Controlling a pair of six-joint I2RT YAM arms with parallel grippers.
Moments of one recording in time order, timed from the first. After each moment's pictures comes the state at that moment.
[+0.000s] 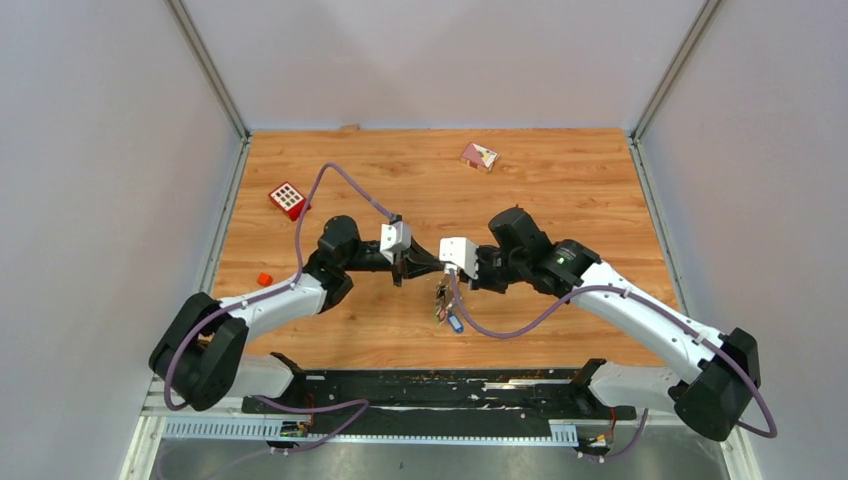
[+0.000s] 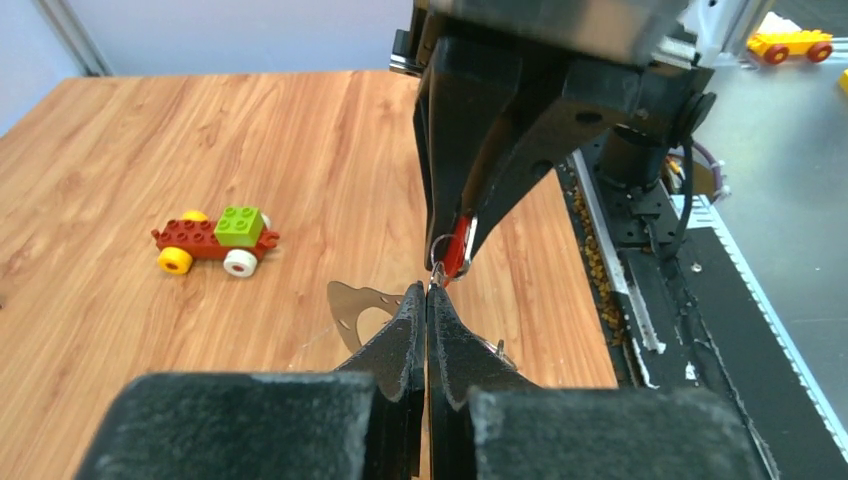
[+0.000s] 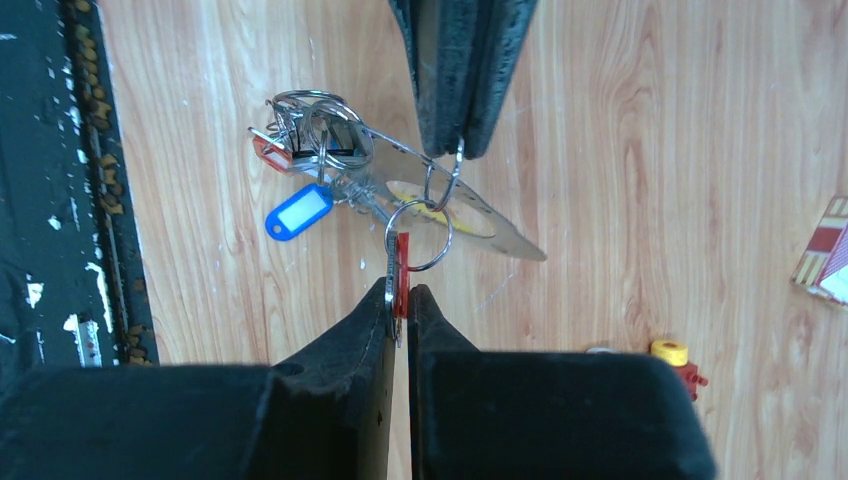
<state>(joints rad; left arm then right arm) -0.60 1.30 0.56 0.80 0.97 -0.01 0.78 1.16 1.01 -0.65 -0.34 -0.71</state>
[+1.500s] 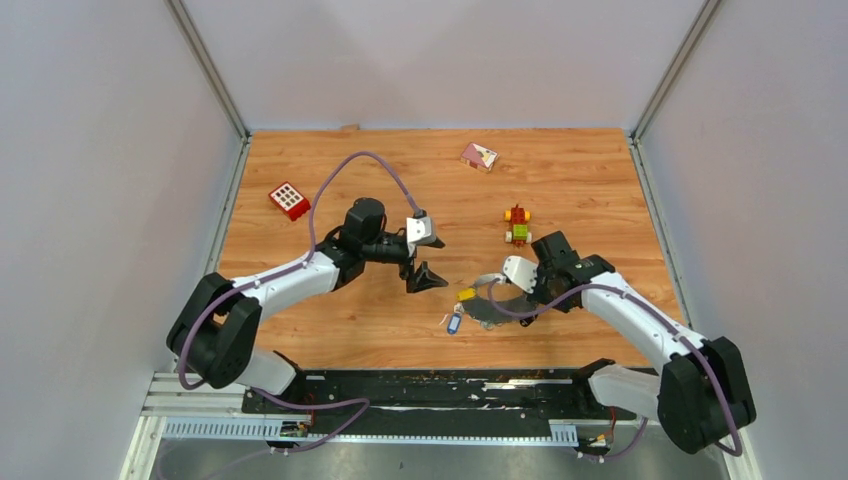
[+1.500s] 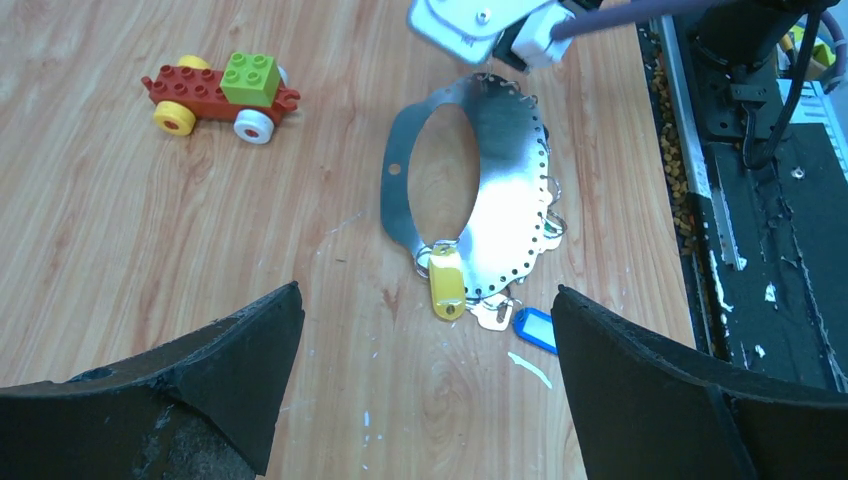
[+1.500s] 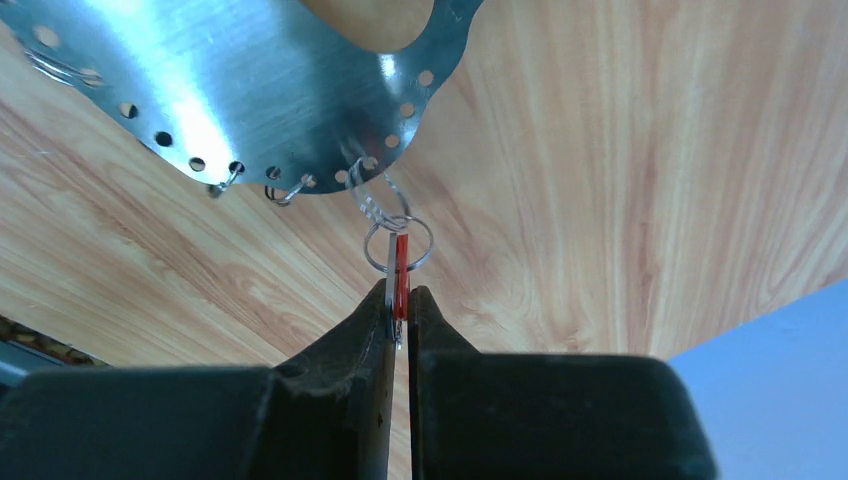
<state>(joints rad) -0.61 1.44 0.78 0.24 0.86 0.33 0.42 1.13 0.69 -0.78 0.10 -0.82</state>
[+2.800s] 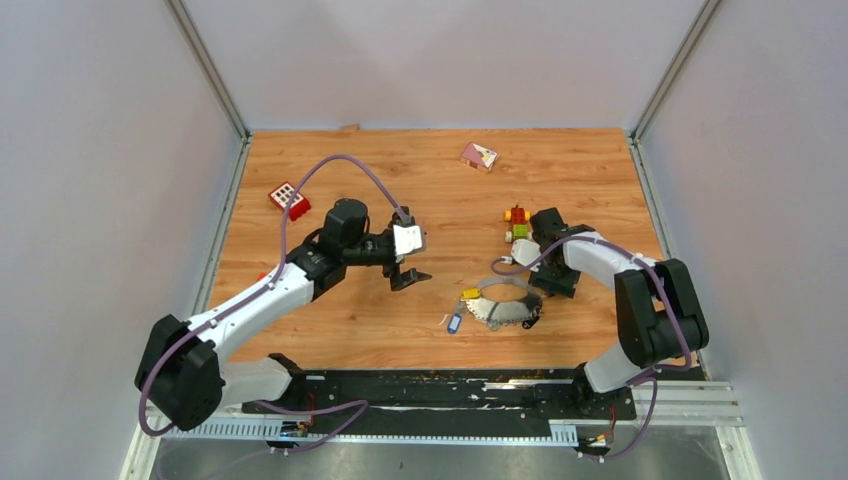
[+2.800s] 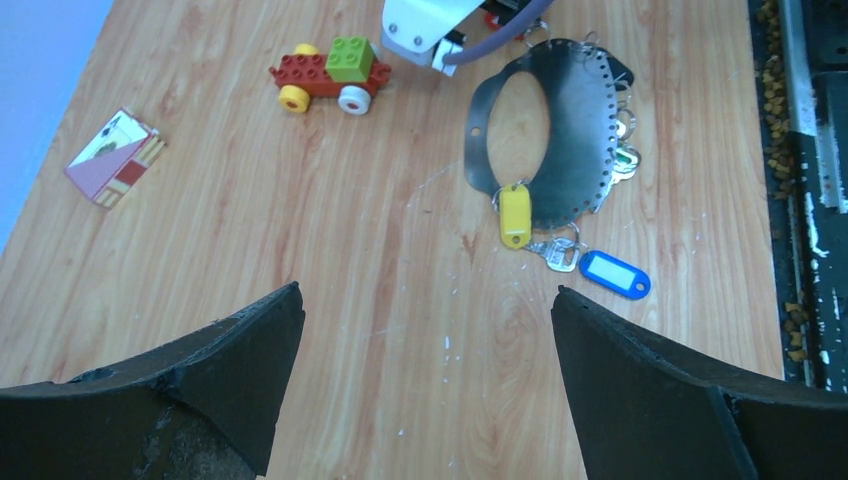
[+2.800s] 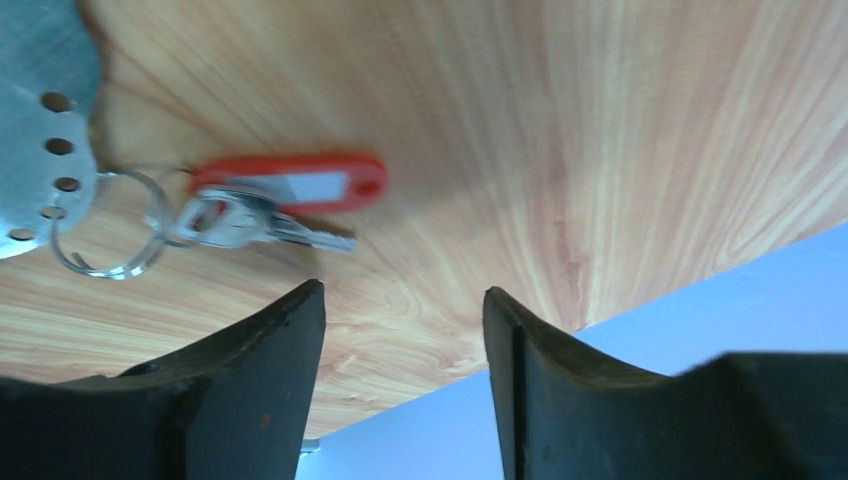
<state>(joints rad) -0.61 1.21 0.80 -0.04 0.69 0.56 0.27 1.56 0.83 -0.67 0.30 -0.94</state>
